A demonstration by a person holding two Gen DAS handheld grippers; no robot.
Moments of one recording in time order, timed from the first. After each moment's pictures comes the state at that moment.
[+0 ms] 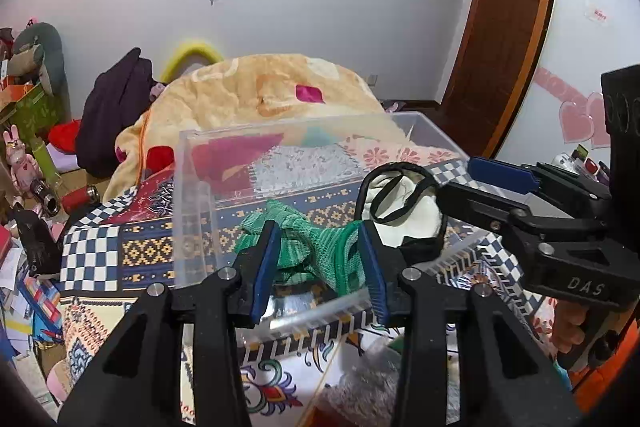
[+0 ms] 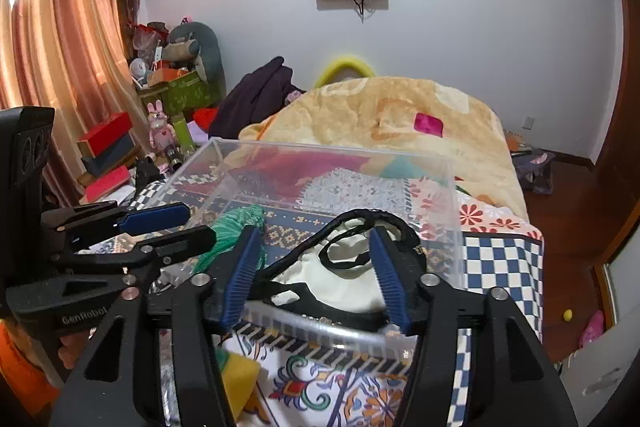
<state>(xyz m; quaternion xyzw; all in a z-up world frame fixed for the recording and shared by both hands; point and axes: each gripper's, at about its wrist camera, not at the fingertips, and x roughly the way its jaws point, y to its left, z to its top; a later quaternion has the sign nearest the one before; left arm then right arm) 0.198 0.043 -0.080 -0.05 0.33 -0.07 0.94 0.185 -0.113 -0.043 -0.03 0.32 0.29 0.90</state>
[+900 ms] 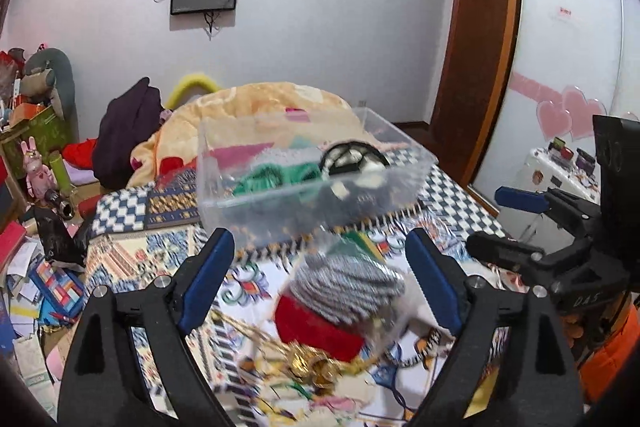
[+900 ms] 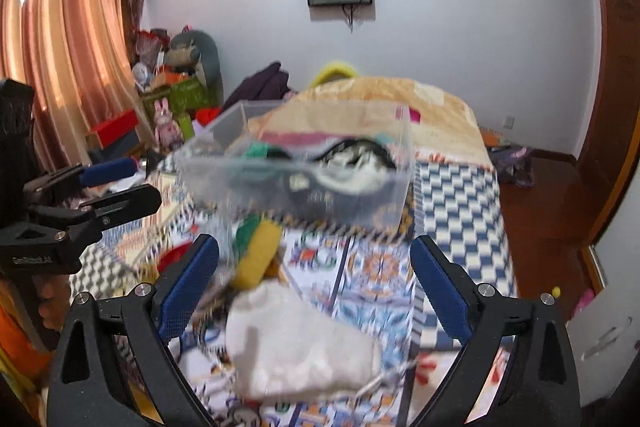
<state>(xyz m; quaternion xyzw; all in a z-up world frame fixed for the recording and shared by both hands) 0.080 0.021 -0.078 -0.03 0.28 -0.08 0.96 0.095 -0.150 -0.065 -0.03 0.31 0.27 0.91</state>
